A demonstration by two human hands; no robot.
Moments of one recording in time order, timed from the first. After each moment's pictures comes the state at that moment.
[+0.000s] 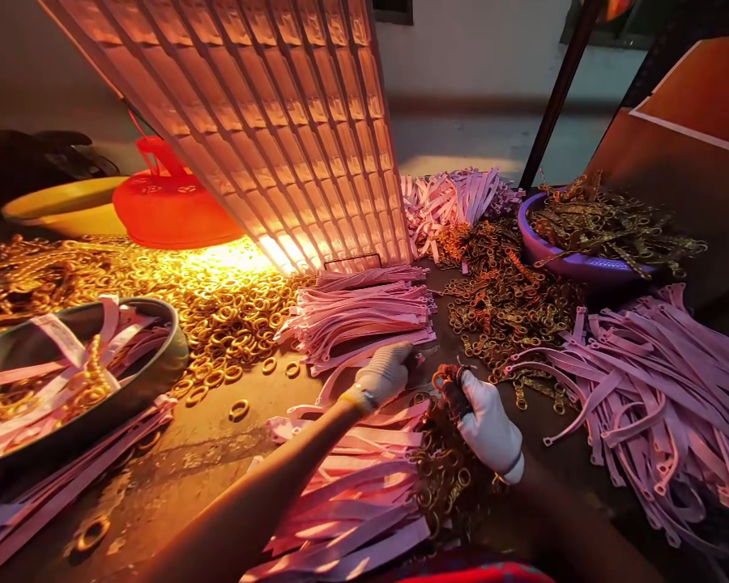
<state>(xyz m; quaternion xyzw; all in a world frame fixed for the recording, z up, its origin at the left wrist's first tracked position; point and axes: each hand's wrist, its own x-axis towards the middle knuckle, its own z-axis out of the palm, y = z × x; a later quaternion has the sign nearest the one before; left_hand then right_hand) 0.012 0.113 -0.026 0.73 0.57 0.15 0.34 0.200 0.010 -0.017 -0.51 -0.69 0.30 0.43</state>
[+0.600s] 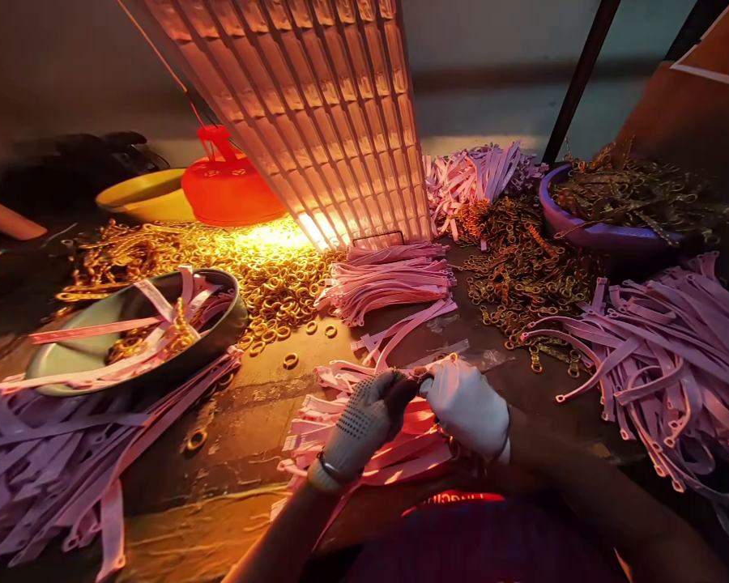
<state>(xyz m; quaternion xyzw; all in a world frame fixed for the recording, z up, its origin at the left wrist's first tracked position) -0.024 -0.034 0.014 0.57 0.55 0.34 0.50 0.150 -0.026 0.003 -0.39 -0.90 -0.15 0.10</state>
